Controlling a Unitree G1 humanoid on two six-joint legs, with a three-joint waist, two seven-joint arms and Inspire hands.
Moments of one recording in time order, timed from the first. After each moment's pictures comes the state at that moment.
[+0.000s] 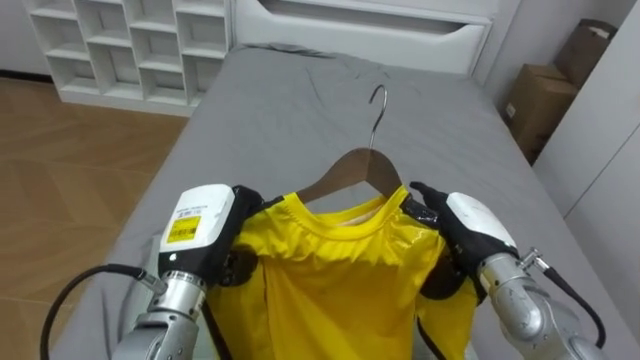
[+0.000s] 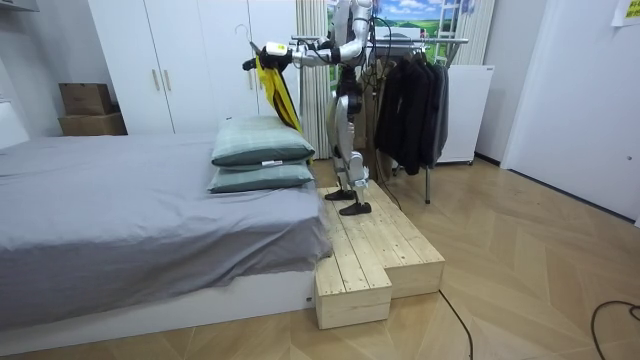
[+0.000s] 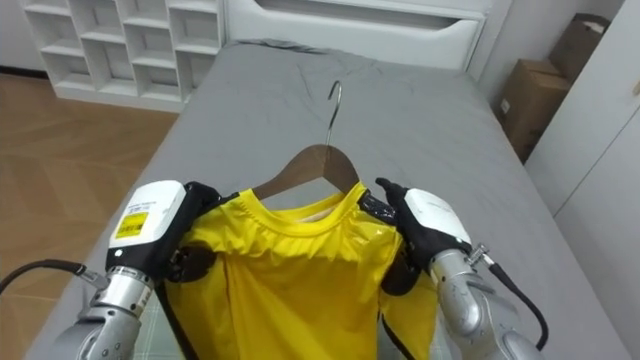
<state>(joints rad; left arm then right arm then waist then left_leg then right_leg) -0.18 0.33 -0.24 0.22 0.78 -0.05 0.28 -0.40 -0.34 0.21 0.54 -0.59 -0.03 -0.01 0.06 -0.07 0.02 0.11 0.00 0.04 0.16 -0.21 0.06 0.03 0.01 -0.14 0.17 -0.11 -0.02</state>
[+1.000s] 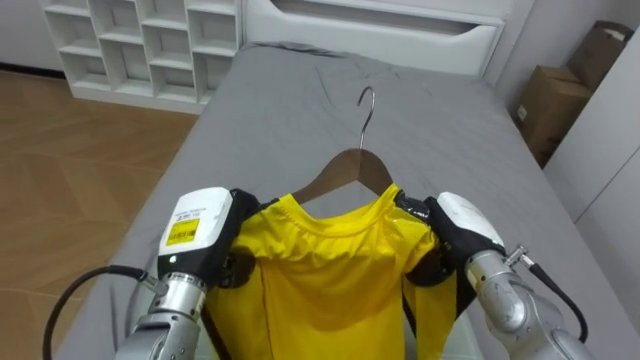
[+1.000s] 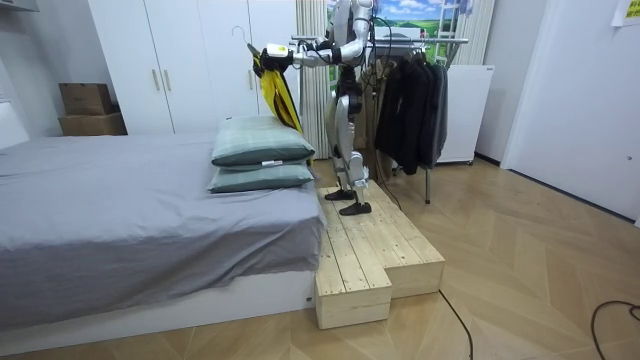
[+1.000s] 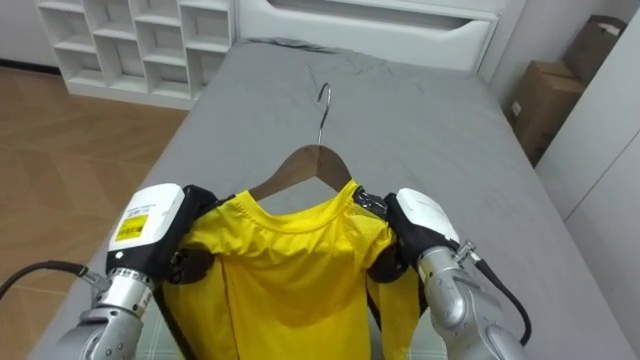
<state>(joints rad) -0.18 0.32 -0.25 0.22 0.78 -0.01 0.27 -0.42 -0.33 0.22 0.58 -0.59 -0.01 0.00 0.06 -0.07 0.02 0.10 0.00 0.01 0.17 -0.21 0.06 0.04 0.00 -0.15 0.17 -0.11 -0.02</state>
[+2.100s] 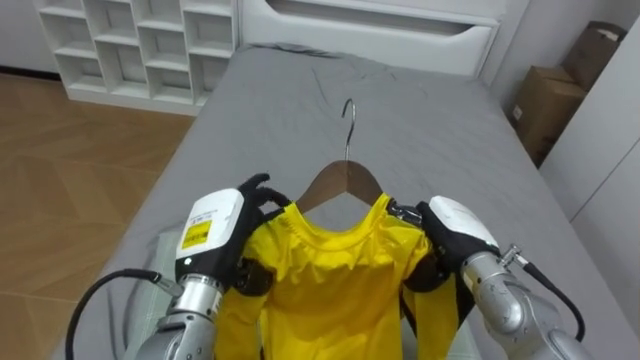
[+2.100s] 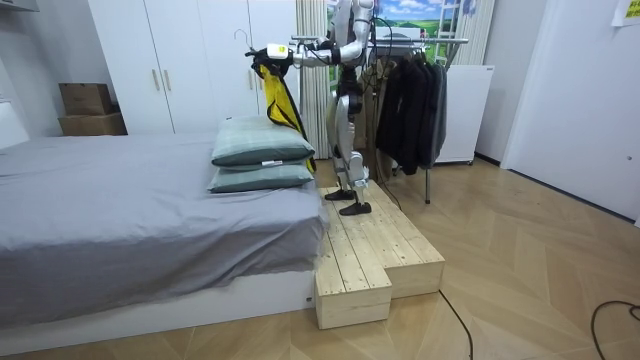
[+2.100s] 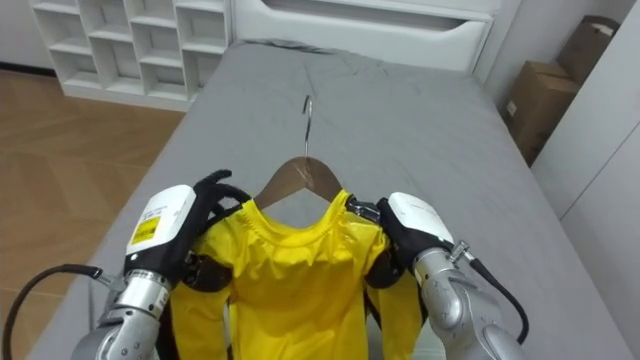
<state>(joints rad) -0.18 0.26 -0.24 0.22 0.69 -0.02 0.25 -0.42 -0.33 0.23 0.58 -0.64 -0.02 0.03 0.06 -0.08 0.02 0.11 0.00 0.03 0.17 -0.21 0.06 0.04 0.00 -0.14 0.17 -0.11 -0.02</state>
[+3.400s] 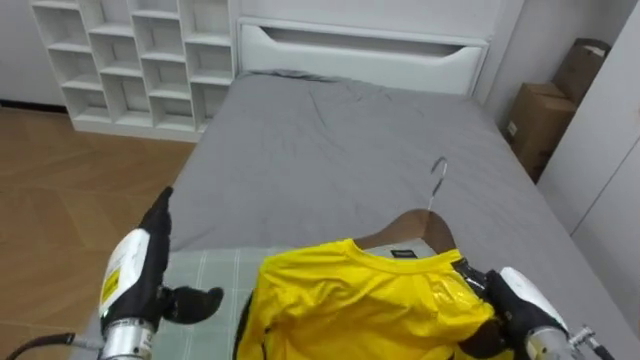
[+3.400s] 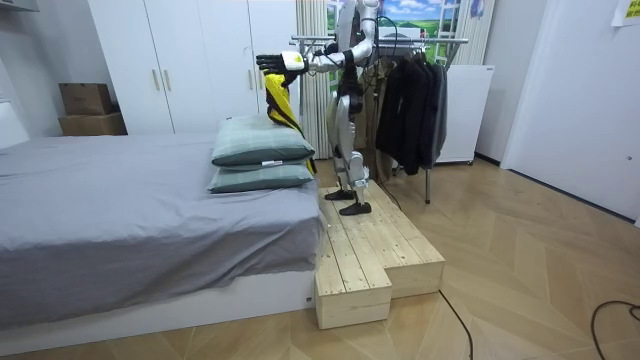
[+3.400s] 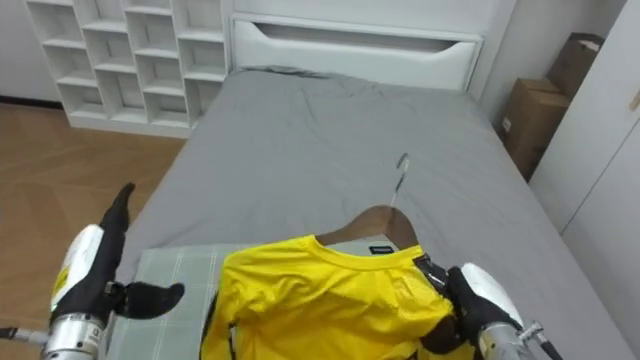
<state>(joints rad) 0.02 0.30 -0.03 0.34 0.42 -0.08 0.35 -0.23 -0.40 0.01 0.80 -0.50 -0.08 -0.02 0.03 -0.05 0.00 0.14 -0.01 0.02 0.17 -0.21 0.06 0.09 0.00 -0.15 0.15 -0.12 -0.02</state>
